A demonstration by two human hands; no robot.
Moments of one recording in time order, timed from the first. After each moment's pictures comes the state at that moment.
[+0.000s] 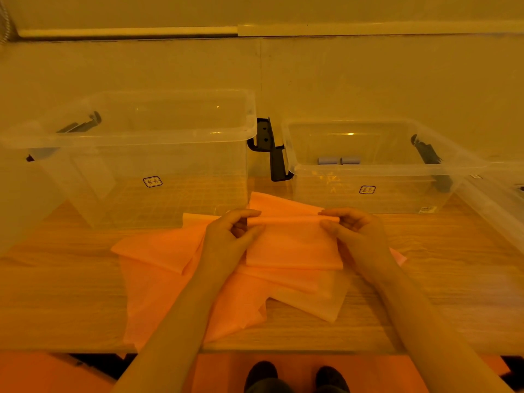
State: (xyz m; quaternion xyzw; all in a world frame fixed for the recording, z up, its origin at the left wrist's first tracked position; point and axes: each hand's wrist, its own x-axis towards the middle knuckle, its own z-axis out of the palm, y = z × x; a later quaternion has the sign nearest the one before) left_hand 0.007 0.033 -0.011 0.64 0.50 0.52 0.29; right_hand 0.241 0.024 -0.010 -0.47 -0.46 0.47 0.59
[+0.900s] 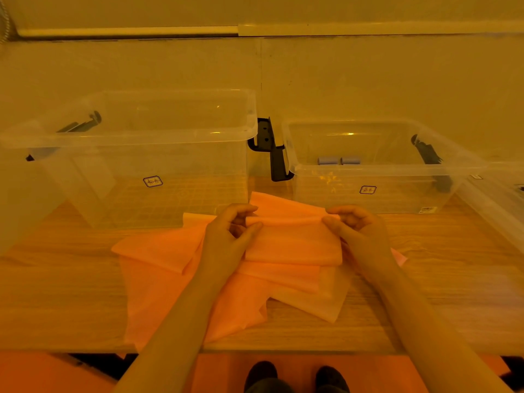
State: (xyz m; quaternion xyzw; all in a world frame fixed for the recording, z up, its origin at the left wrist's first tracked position) left_hand 0.006 0.033 -0.011 0.64 0.48 0.53 0.27; right_hand 0.237 0.022 -0.007 -0.49 -0.46 0.43 0.60
